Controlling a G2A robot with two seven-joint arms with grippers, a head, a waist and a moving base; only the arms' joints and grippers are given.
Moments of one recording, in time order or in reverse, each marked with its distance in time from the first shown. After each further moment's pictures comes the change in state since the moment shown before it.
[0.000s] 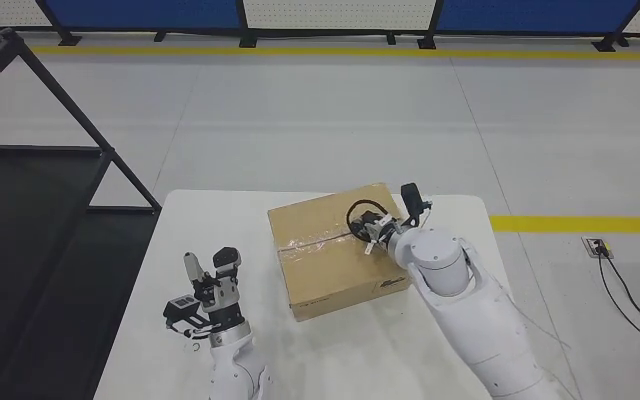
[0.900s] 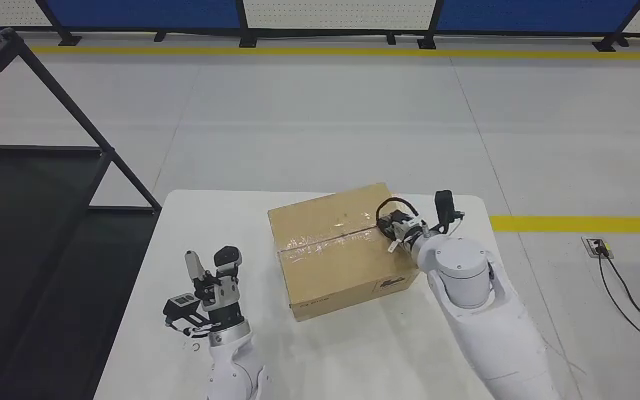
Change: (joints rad) left arm 0.005 0.000 -0.008 -0.009 -0.005 0.011 -0.028; right arm -0.114 0.013 0.141 -0.102 0.017 0.003 -0.107
